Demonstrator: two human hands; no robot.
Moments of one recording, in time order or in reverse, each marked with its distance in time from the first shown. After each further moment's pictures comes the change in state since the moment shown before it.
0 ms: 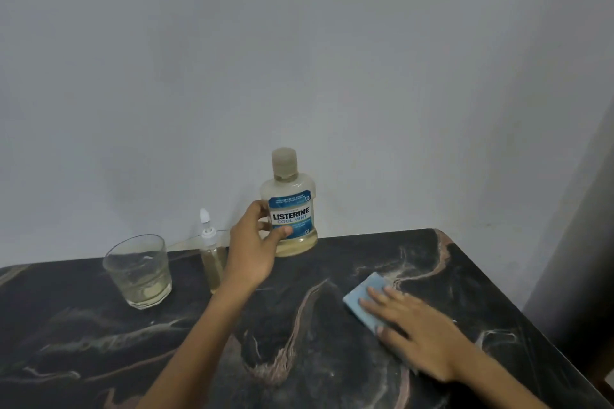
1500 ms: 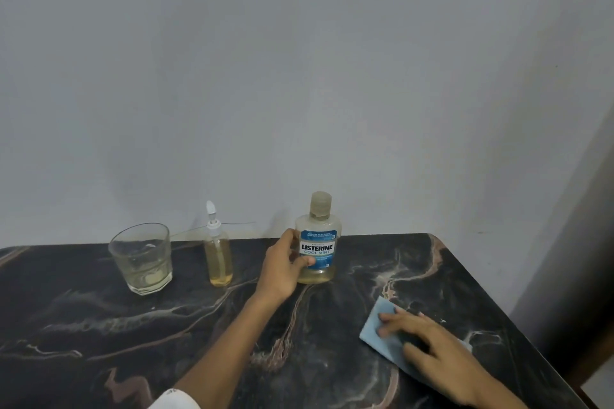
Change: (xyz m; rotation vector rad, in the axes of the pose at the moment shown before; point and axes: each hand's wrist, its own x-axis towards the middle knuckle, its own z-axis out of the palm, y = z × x) left_hand -0.017 -0.045 0.050 -0.118 -0.247 -0.116; right_hand -0.044 -0.010 -0.013 0.377 0.091 0.049
